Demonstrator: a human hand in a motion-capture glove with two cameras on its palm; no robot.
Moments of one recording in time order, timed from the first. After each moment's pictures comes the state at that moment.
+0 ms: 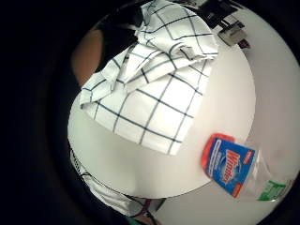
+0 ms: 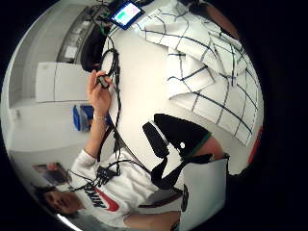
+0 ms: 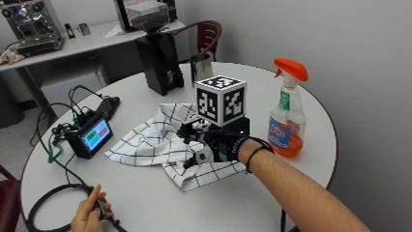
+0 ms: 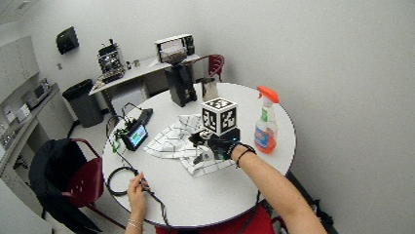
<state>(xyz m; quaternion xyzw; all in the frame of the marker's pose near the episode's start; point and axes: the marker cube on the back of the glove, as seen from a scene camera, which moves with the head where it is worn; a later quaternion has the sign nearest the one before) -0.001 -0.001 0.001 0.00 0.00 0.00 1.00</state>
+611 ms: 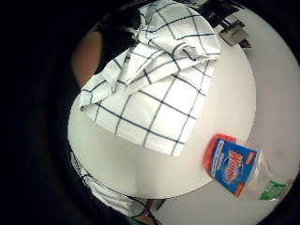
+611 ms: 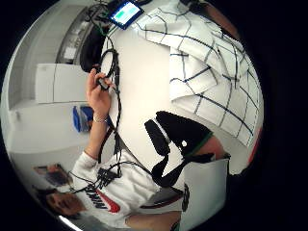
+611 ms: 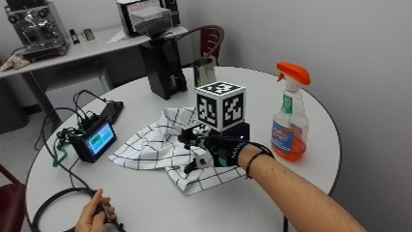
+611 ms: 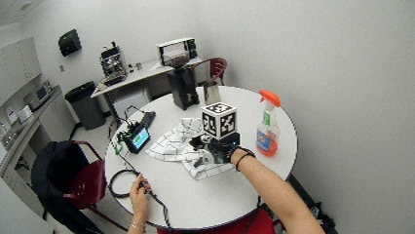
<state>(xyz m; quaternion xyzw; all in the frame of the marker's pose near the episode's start) -0.002 0.002 0.014 -0.01 0.00 0.00 1.00</state>
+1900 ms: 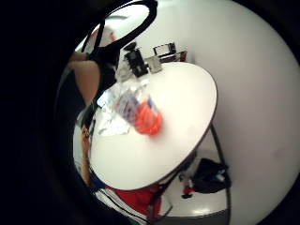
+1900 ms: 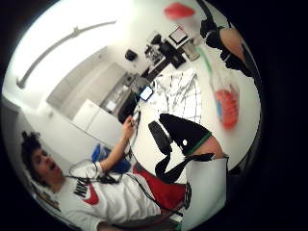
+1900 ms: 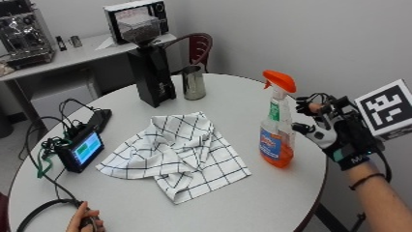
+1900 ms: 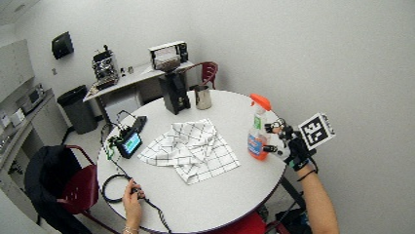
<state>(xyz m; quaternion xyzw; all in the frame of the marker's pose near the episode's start) 0.144 0.197 -0.018 0.35 -0.16 0.10 0.92</state>
